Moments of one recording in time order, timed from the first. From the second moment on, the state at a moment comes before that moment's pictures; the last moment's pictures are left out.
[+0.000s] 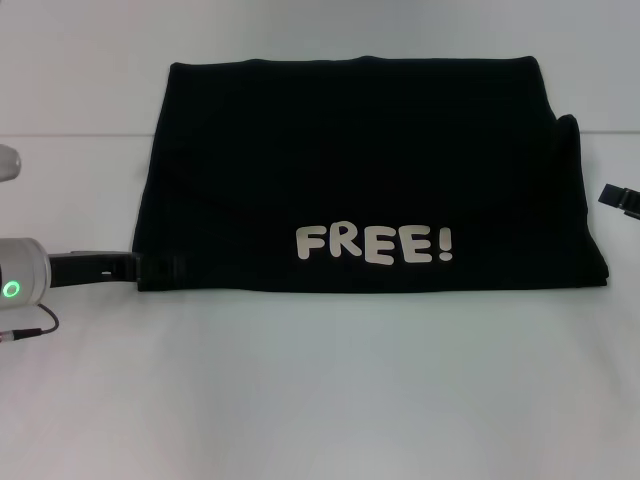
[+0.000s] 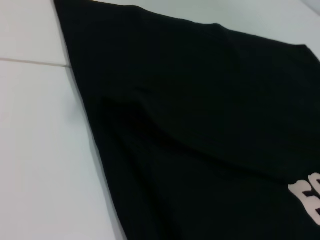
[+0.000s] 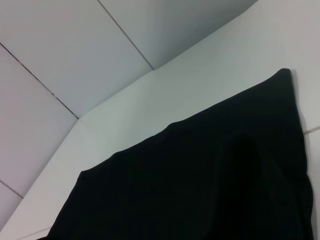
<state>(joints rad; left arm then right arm) -0.61 -2.09 0.60 0.69 2.36 1.07 -2.02 0.55 1.96 -0.31 -0.46 -2.06 -1.20 1.83</state>
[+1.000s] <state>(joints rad) -0.61 -2.09 0.64 0.69 2.41 1.07 -2.02 0.55 1.96 -0.31 -0.46 -2.05 -1.20 1.83</state>
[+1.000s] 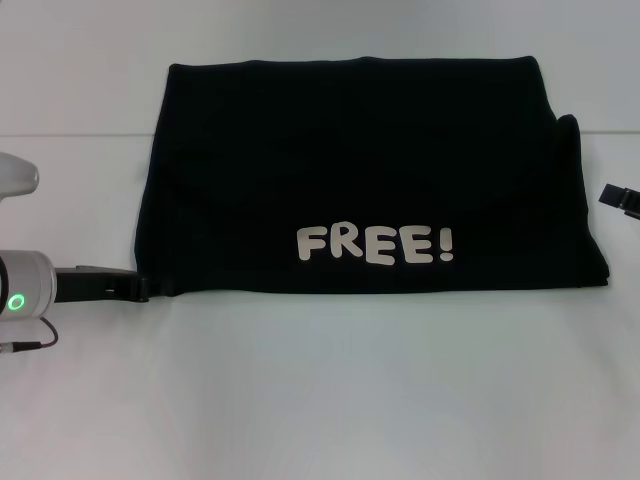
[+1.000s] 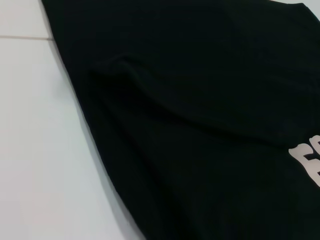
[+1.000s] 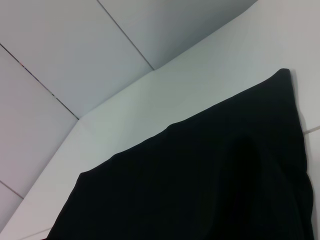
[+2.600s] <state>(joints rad) -0.62 -2.07 0.64 0.73 2.40 1.17 -2.01 0.63 1.96 -0.47 -0.44 -2.27 -1.00 2.00</state>
